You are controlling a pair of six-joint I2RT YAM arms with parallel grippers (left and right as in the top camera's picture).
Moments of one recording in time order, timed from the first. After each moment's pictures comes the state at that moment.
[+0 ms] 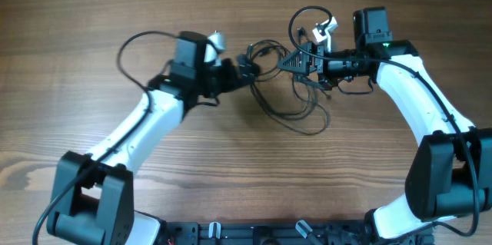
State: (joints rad) left arm -0.35 1.61 0.99 -0.20 0.50 -0.67; right arm 0.11 1.74 1.23 -0.68 -1.00 0.31
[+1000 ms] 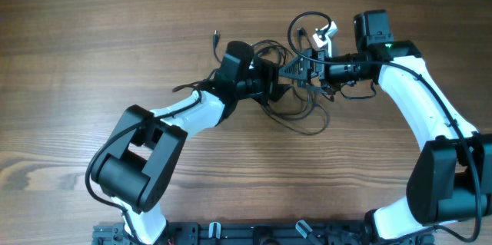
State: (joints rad) left arm -0.54 1.90 0.99 0.33 0.59 -1.90; right arm 0.11 1.71 1.23 -0.77 -0.99 0.21
